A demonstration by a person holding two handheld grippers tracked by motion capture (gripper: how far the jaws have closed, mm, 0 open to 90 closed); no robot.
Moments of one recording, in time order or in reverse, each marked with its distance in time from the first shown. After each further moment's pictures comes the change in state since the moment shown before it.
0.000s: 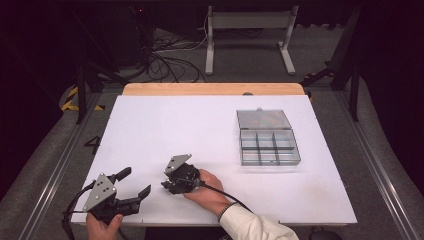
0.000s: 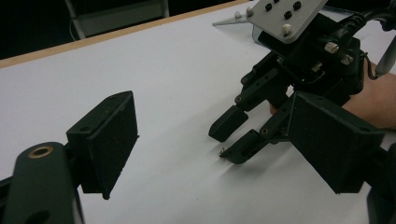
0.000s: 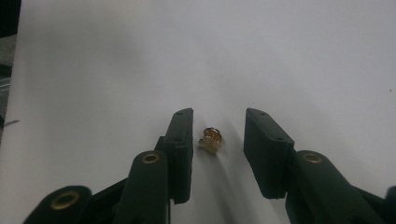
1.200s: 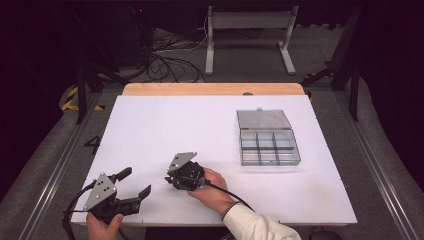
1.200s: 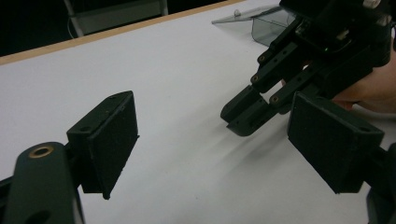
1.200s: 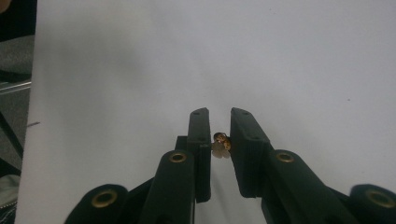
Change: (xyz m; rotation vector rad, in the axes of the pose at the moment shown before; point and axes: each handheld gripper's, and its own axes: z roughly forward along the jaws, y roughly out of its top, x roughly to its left) left arm 0.000 0.000 0.002 0.004 -0.004 -0.002; right arm -0.002 0.005 -0.026 -0.037 -0.024 -0.017
